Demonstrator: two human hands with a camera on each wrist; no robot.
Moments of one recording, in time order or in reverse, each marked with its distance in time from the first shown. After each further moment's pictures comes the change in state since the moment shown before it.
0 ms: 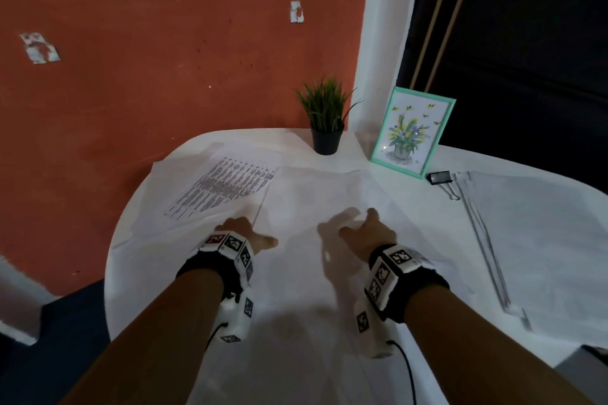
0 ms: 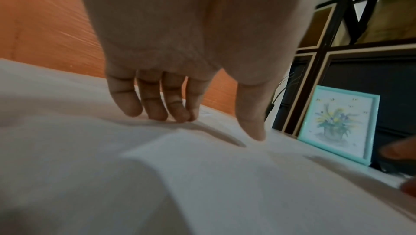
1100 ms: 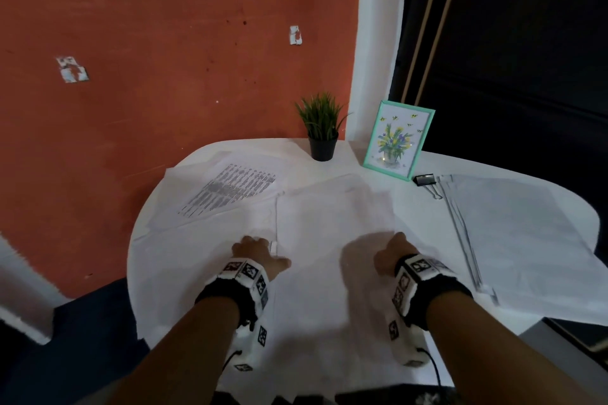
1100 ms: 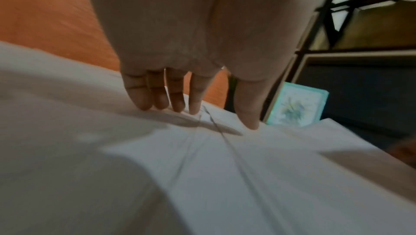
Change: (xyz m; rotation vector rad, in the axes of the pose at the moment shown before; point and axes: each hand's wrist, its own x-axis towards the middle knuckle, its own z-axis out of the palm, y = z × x) left_hand -0.074 -0.004 0.031 0.060 -0.003 0.102; right_hand -0.041 0.058 -0.032 -0.013 -0.052 0.051
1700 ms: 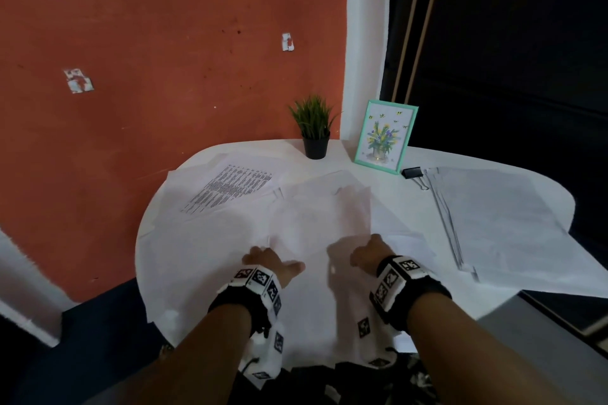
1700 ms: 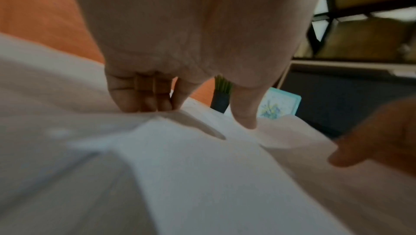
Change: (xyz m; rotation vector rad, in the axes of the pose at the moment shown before) left_hand -0.044 0.015 0.019 0.049 -0.023 -0.062; right_hand -0.032 0.005 0.021 0.133 -0.069 -0.029
